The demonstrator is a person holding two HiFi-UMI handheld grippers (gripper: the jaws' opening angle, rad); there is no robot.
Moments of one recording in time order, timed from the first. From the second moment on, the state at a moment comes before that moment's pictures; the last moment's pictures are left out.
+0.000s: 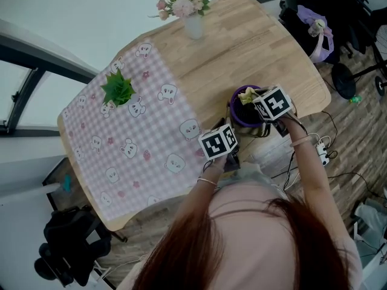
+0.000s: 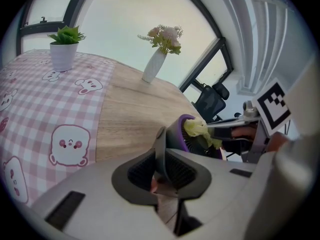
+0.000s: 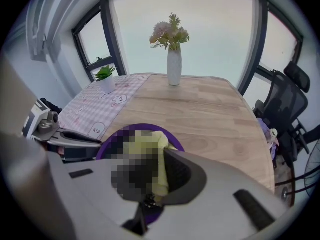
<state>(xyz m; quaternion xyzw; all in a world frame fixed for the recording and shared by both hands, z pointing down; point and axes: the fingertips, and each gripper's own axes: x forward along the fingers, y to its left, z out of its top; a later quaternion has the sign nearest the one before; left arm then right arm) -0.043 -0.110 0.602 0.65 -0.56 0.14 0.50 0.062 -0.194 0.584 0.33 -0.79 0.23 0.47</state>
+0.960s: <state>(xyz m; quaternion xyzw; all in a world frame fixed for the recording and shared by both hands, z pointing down) -0.040 -0.110 0.602 0.64 -0.56 0.14 0.50 0.081 -0.173 0.588 0.35 -0.77 0.20 0.49</state>
